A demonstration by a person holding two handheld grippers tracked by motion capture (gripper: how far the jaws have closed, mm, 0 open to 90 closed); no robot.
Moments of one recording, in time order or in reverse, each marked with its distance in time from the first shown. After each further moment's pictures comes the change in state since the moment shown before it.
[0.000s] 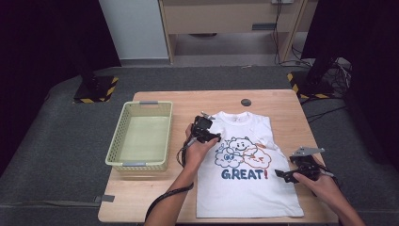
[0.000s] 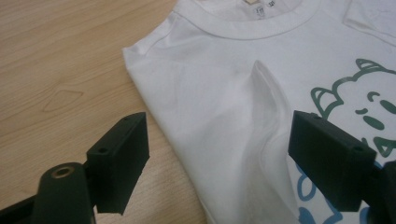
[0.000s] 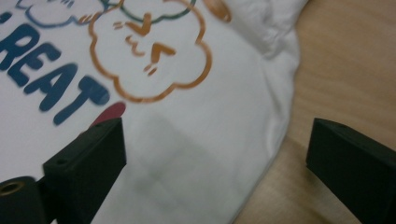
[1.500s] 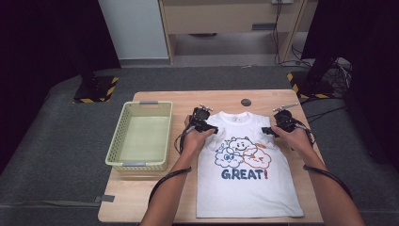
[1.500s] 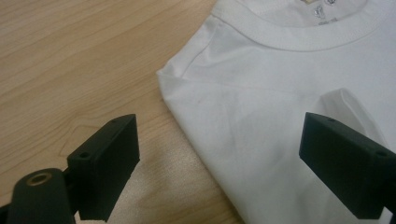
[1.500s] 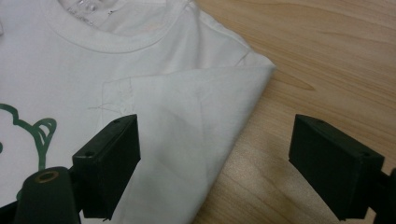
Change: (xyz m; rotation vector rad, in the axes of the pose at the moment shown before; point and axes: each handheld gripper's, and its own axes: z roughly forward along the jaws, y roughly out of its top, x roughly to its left) left arm 0.035 0.023 0.040 0.062 -0.007 0.024; right arm -0.072 0.126 0.087 0.070 -0.146 0.102
